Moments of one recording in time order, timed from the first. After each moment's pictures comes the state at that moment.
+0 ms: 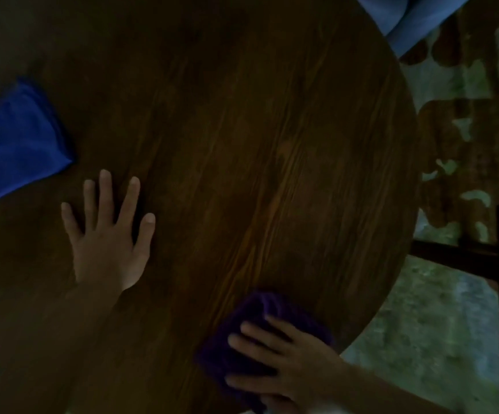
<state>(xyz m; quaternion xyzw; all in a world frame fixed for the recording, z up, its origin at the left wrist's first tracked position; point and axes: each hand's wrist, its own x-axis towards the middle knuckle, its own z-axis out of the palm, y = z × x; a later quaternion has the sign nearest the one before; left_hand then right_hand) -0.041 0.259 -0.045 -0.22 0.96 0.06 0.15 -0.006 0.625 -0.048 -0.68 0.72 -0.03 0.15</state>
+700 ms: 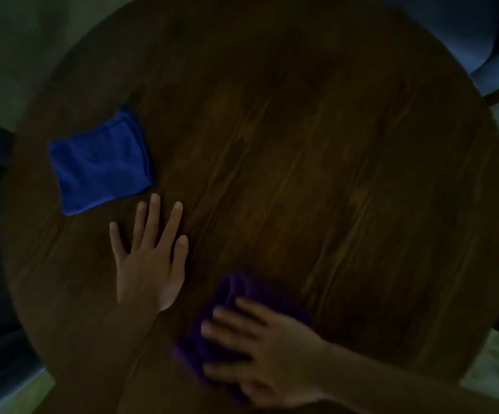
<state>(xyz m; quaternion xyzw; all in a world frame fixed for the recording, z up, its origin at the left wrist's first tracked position) -0.031 0.224 -0.045 -0.26 0.95 0.08 0.15 -0.087 0.481 -0.046 -0.79 0.59 0.00 0.15</state>
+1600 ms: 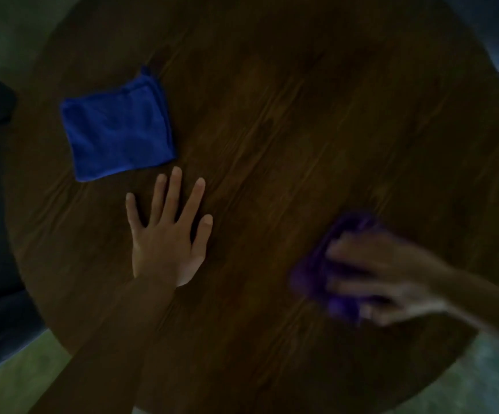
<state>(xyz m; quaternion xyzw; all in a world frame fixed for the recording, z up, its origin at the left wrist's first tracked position) -0.032 0.222 -0.046 -0.24 0.95 0.08 0.16 -0.232 0.594 -0.061 -0.74 0.67 -0.01 0.08</state>
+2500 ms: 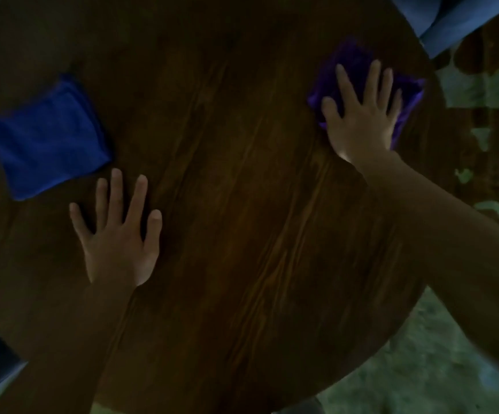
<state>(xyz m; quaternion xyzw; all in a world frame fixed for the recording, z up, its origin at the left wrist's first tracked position) -0.033 0.224 -0.041 -0.26 0.95 0.06 0.15 -0.333 0.517 -0.050 -0.12 0.99 -0.06 0.09</state>
